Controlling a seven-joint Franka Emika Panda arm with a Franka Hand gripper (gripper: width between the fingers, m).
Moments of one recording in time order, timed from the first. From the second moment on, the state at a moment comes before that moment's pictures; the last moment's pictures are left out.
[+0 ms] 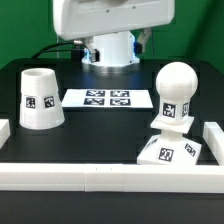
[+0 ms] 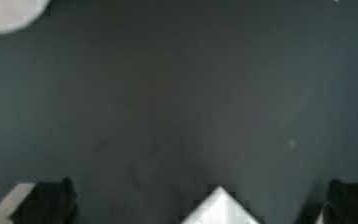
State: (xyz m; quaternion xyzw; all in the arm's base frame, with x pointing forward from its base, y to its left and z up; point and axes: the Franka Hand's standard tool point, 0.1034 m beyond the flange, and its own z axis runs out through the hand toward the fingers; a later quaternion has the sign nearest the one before) arm 0.480 -0.031 0.128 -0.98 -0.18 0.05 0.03
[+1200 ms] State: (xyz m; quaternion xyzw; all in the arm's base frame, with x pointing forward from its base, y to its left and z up) arm 0.433 -0.107 0.126 -0.97 -0.23 0.06 0.04
